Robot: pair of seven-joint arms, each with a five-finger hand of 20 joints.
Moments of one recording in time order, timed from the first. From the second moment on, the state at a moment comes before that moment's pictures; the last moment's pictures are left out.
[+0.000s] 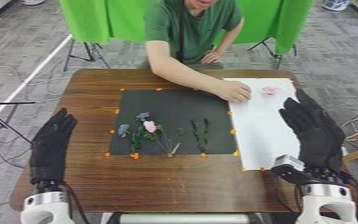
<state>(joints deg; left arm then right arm) 125.8 -77.4 -97.5 -119.4 55.2 10.4 18.9 -126.6 -76.0 95.5 -127.3 -65.3 12.2 -14.5</state>
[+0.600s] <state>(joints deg) 125.4 -77.5 -97.4 -119.5 54.9 10.0 19.1 -122.4 -75.3 97.8 -125.5 -65.7 10.9 -14.4</state>
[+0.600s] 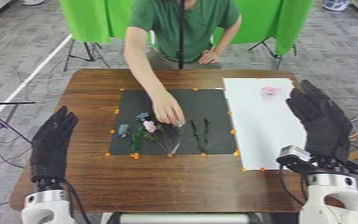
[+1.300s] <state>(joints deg) 125.3 -77.4 -97.4 -119.4 54.8 9.4 18.9 -122.0 -75.2 97.7 -124.4 -65.3 11.5 -15.2</state>
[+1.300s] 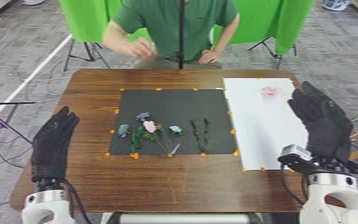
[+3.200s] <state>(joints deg) 125.1 -77.4 -97.2 -119.9 54.2 9.4 19.5 -64.8 -50.1 72.9 -76.0 -140.9 -20.4 16.9</state>
